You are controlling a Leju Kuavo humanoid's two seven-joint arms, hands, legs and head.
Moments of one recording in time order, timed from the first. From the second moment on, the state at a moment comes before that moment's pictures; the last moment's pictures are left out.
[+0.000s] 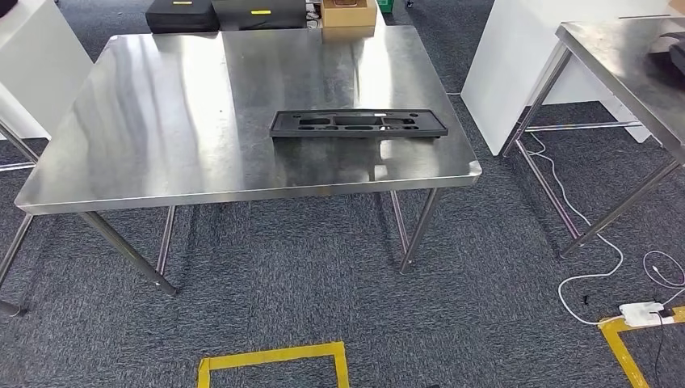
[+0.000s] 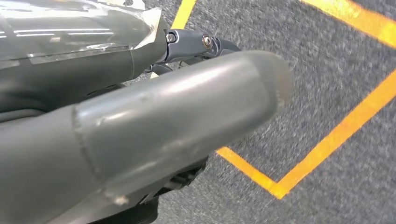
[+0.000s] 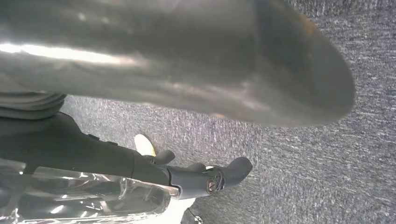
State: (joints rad) left arm -0.08 -0.29 0.87 -0.19 -0.08 0.05 -0.36; right arm -0.09 0.14 -0.23 -0.19 0.85 -0.47 0.18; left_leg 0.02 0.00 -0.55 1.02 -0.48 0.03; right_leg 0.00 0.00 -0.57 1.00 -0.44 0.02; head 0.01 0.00
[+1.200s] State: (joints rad) left arm -0.08 -0.28 0.87 -0.19 -0.10 0.00 -0.36; right arm -0.07 0.14 -0.23 -0.18 0.84 -0.46 0.16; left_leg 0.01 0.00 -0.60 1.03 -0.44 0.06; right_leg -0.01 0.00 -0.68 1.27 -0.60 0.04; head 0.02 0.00
